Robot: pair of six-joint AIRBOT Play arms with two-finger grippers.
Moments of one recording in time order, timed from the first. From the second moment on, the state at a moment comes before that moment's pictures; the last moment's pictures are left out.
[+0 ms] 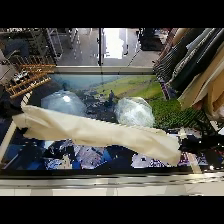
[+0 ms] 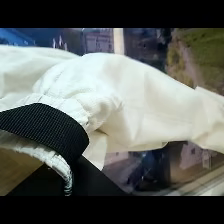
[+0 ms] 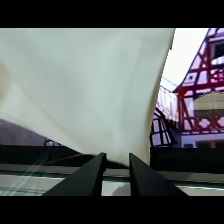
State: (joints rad) left arm 0.61 -1.58 1.67 0.86 -1.62 -1.08; right arm -0.60 -1.18 0.89 -1.21 1.37 1.09
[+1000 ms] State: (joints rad) left arm 0.61 -1.65 1.46 0.93 -1.63 -1.01; right arm -0.60 -1.56 1.03 -0.98 1.05 1.08
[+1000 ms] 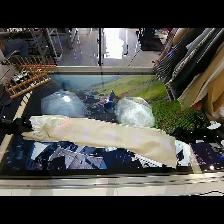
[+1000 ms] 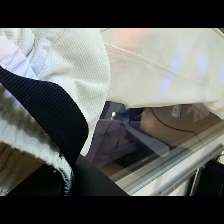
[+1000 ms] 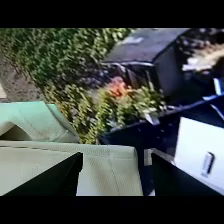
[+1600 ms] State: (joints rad) left arm 0.73 -1.44 1.79 0.58 -1.59 -1.12; right arm -0.59 -1.18 1.27 -0.82 1.16 0.99
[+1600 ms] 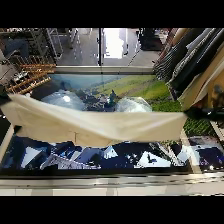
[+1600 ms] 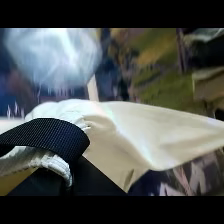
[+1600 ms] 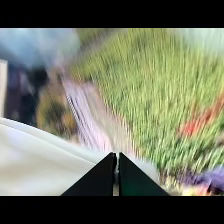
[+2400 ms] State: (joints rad) left arm 0.77 -1.23 1.66 0.48 -1.52 -1.01; right arm -0.71 -0.85 1.43 -0.87 1.18 1.03
